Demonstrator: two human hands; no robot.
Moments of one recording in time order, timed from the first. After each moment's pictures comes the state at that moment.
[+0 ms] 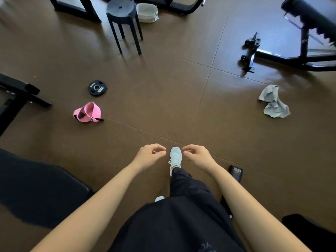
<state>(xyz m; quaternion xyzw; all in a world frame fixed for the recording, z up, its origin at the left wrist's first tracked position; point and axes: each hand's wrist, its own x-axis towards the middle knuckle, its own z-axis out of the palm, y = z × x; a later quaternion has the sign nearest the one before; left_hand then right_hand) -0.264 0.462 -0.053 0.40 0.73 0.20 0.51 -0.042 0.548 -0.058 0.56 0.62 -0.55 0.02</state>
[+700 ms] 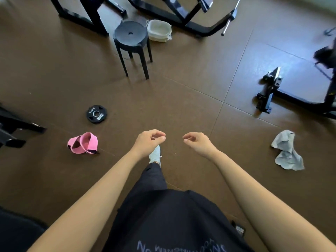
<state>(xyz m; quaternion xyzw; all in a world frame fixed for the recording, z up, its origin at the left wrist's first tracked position) -0.486 0.871 -0.048 0.36 0.75 0.28 0.48 -0.275 0.985 -0.045 0.52 0.70 -0.49 0.08</state>
